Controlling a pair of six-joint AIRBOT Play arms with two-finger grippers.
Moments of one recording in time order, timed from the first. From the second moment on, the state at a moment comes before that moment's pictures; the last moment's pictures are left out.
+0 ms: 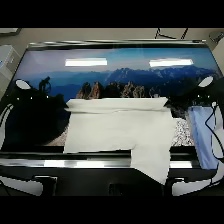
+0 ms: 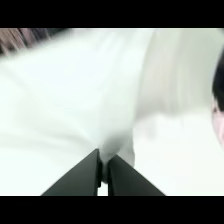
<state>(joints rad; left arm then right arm) 0.14 -1.69 1.38 0.95 -1.33 -1.36 -0.25 -1.67 1.42 -1.13 1.34 1.56</state>
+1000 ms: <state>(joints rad) 0.20 -1.69 1.16 0.94 -1.42 -1.31 -0.28 -1.67 1.36 -1.28 1.50 1.61</state>
